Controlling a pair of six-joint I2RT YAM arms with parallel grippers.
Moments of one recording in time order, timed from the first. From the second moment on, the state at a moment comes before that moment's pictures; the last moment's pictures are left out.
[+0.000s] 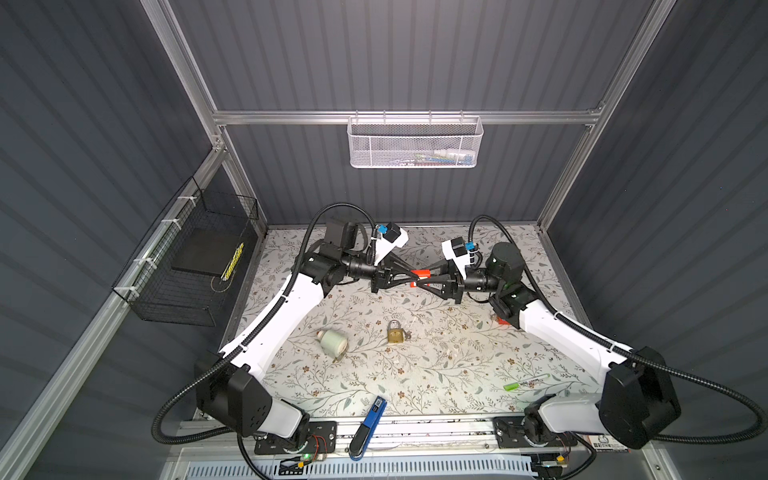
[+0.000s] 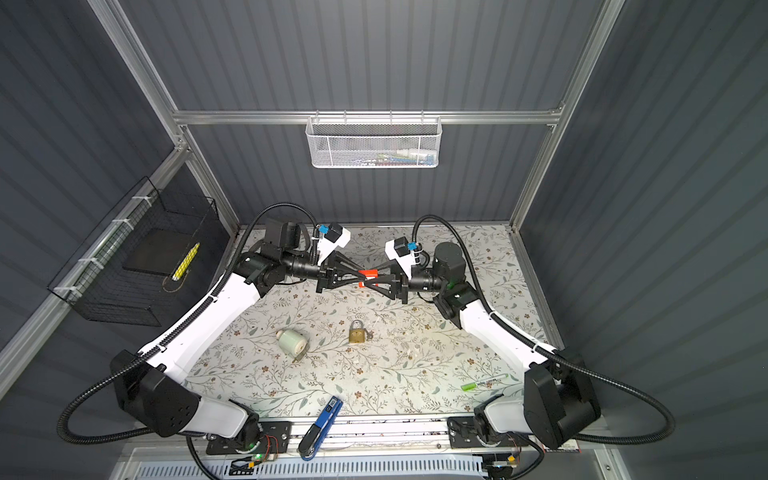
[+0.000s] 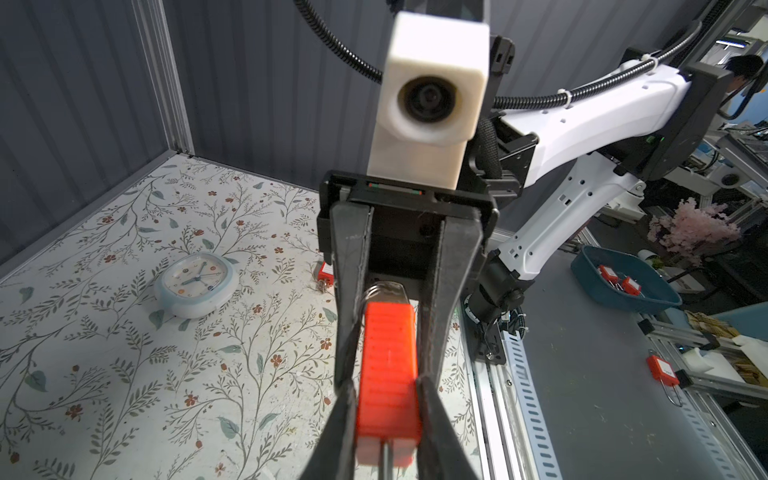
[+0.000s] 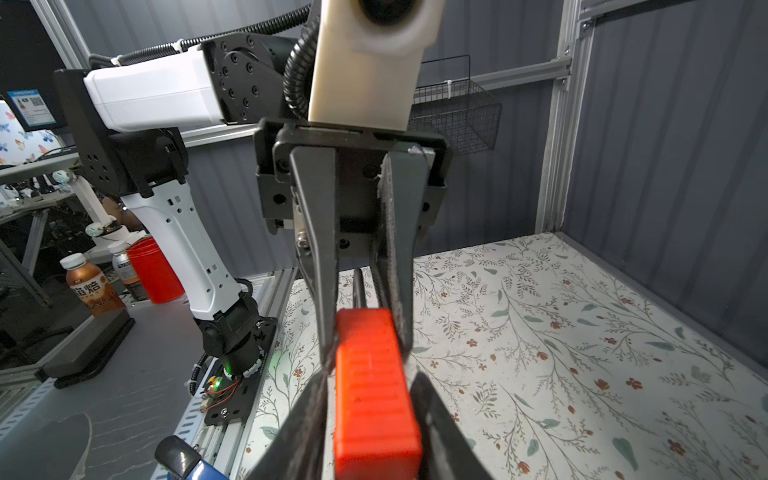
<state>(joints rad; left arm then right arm) -0.49 1.46 1.43 -0.53 1.05 0.26 0.46 1.35 0.92 0.42 -1.07 0.12</state>
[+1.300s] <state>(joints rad) -0.44 1.45 1.39 -0.52 1.03 0.25 0.37 1.36 0.92 0.30 -0.92 0.03</state>
